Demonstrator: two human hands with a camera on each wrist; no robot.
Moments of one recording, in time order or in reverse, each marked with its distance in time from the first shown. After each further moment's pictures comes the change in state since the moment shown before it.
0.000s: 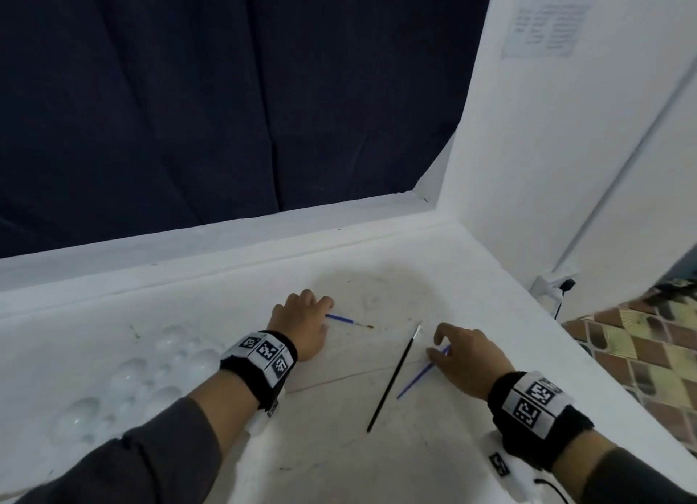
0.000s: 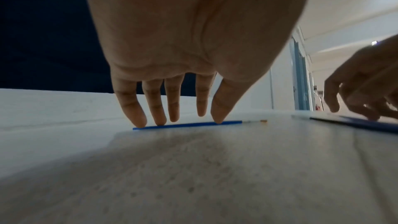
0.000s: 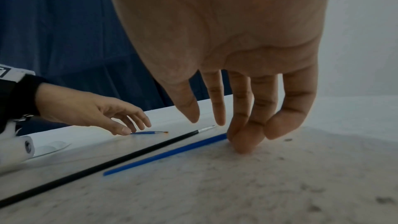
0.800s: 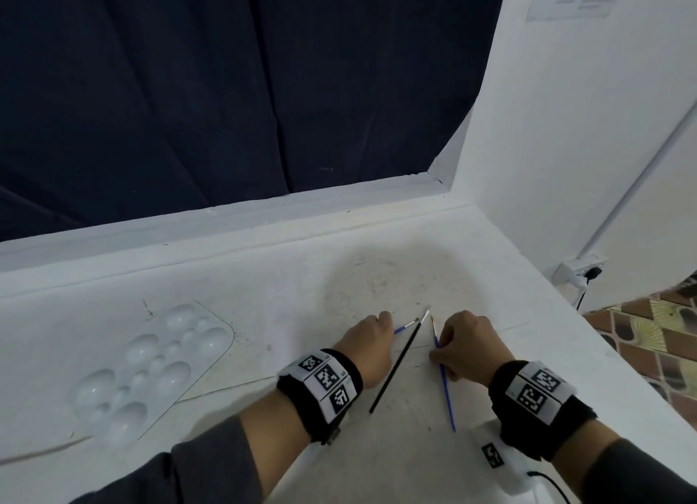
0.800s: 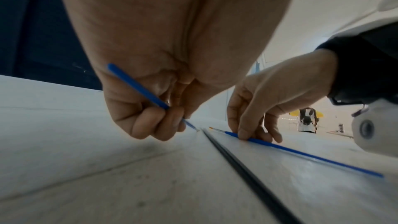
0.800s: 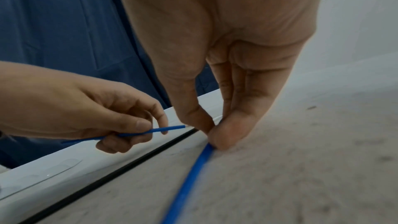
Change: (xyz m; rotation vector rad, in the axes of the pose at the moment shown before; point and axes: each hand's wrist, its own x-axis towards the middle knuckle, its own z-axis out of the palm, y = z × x) left_hand -0.026 0.101 0.017 -0.238 -0.097 0.097; right_hand 0.008 -0.009 0.001 0.226 -0.093 0.062
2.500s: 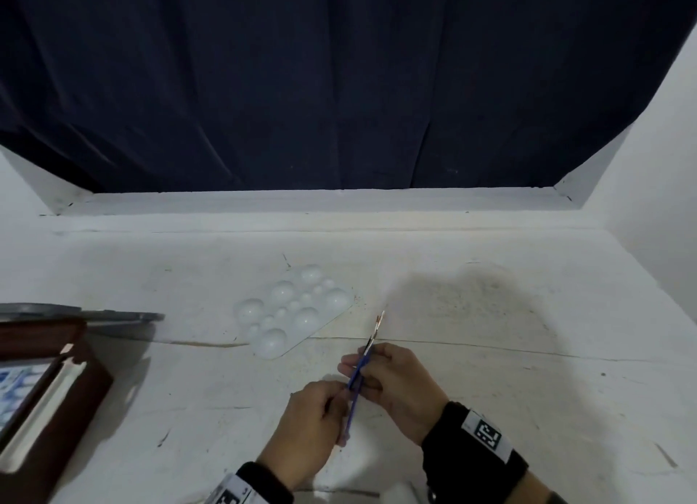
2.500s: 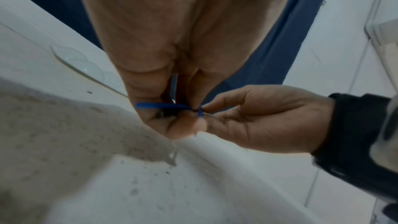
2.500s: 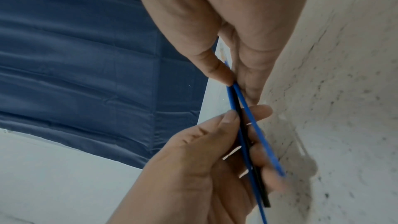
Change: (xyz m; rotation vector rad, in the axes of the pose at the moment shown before) left_hand -0.240 -0.102 0.030 -0.808 0.412 -0.422; right_hand -0.111 -0.172 0.150 1.183 -0.552 -0.013
